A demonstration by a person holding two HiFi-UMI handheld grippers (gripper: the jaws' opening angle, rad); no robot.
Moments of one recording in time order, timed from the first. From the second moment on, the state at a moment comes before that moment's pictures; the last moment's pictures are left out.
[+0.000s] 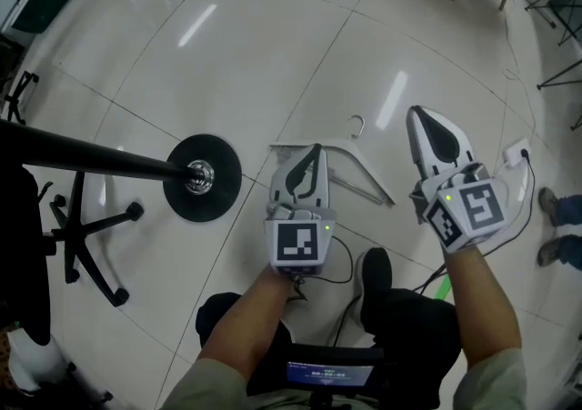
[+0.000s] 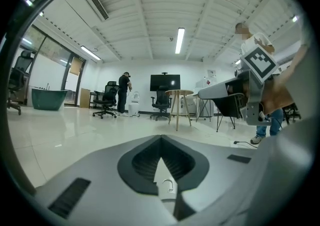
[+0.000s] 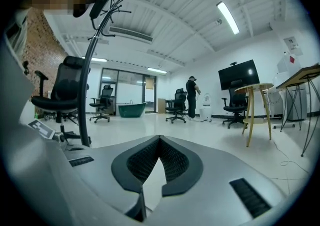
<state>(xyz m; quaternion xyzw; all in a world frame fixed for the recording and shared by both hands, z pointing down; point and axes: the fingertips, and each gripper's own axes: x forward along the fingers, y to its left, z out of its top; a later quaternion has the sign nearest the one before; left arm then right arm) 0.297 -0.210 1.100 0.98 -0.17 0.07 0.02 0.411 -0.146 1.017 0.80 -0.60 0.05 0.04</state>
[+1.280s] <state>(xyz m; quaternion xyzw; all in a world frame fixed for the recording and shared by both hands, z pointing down) 0.345 -0.197 1.348 0.93 -0.18 0.28 0.13 0.460 -0.127 1.504 0.61 -0.60 0.37 0.34</state>
